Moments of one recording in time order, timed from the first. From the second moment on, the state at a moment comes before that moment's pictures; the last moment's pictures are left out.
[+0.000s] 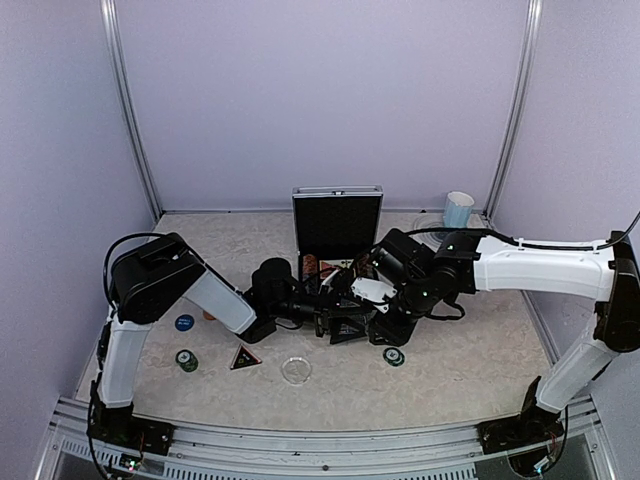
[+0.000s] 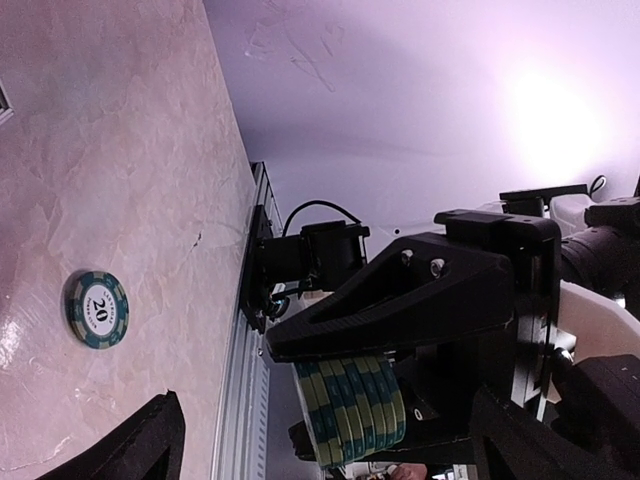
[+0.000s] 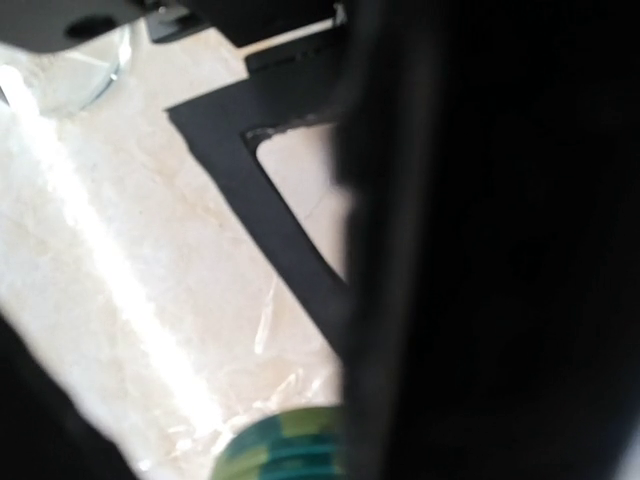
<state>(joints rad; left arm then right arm) -0.86 2.22 1.07 1.17 0.96 -1.39 0.99 1.57 1.20 -0.80 0.00 -0.09</state>
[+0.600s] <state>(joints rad) -0.88 2.22 1.07 1.13 0.97 -1.38 0.99 1.60 1.22 -0.80 0.00 -0.10</state>
